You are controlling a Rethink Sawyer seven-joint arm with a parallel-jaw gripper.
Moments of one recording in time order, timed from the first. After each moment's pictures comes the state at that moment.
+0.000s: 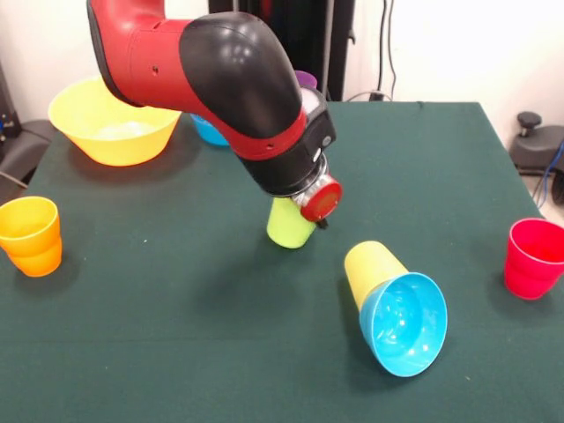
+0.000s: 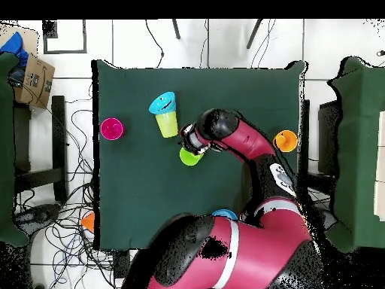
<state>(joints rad) -0.36 -0.31 0.08 1.41 0.25 0.84 2.20</state>
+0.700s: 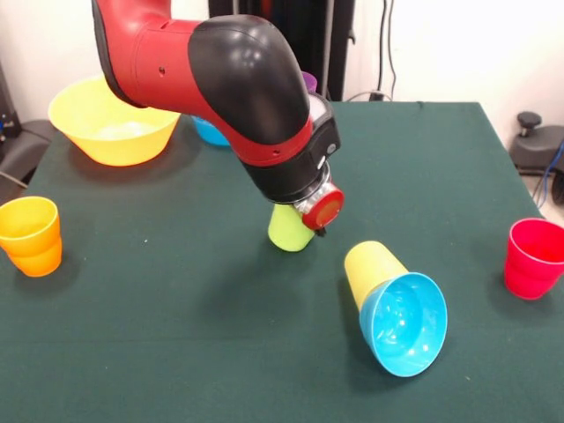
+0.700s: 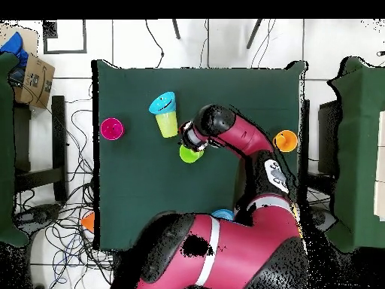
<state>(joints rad) -0.31 -0.29 0.02 1.35 0.28 0.86 2.20</state>
